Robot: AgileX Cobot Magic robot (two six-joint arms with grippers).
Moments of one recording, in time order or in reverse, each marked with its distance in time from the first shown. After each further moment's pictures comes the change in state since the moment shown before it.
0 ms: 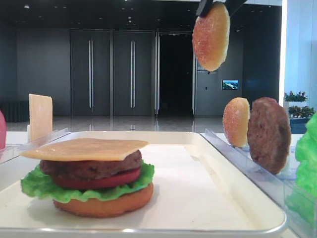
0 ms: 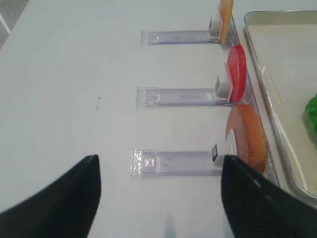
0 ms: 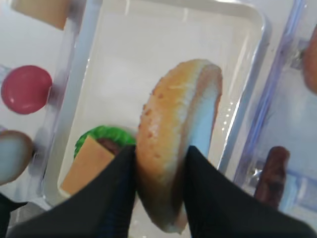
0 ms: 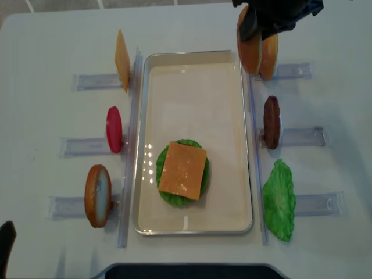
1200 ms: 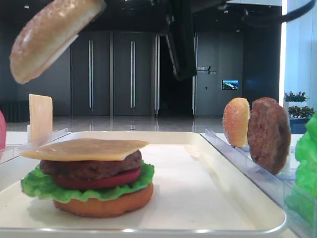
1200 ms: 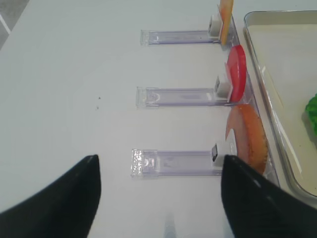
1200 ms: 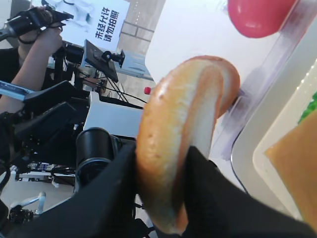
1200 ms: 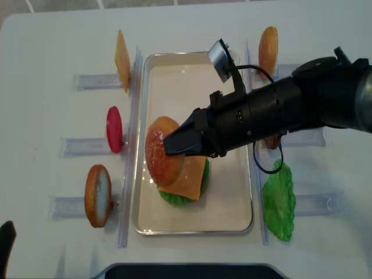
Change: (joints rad) left arm 0.000 0.000 0.000 0.000 0.000 0.000; right arm 0.182 0.047 0.660 1.255 -0.094 -1.080
